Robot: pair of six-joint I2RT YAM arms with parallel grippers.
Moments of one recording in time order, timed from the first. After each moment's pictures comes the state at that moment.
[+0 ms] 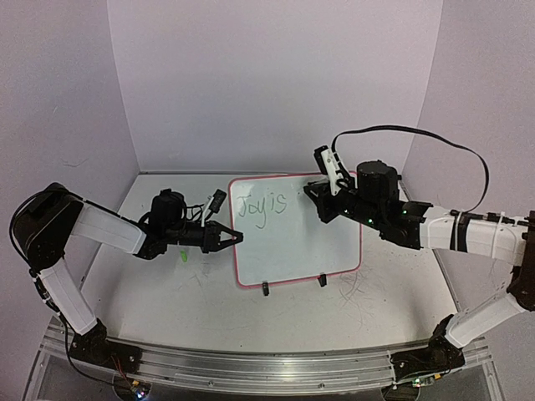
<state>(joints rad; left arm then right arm) -0.59 1.69 0.74 0.60 0.76 -0.31 0.78 1.40 0.98 0.18 0.09 -0.03</state>
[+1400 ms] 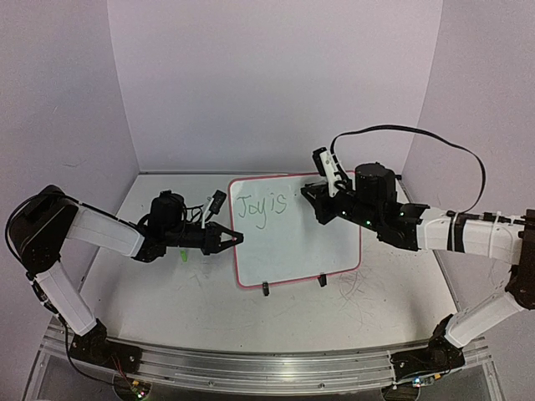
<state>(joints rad) -0.61 1.66 0.71 0.59 0.69 -0.32 0.78 1.42 0.96 0.22 0.07 -0.01</state>
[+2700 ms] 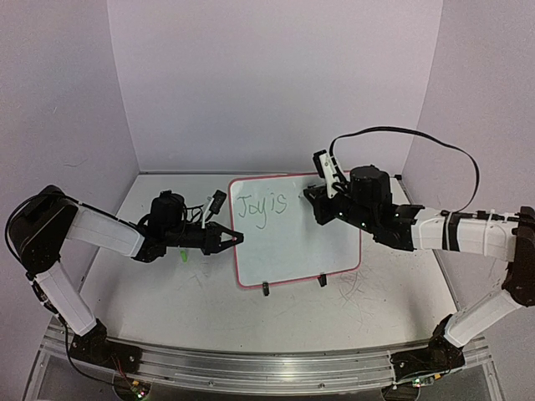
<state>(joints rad) -0.62 1.65 0.71 0.59 0.69 -0.32 0.78 1.46 0.96 0.22 0.15 0.02</state>
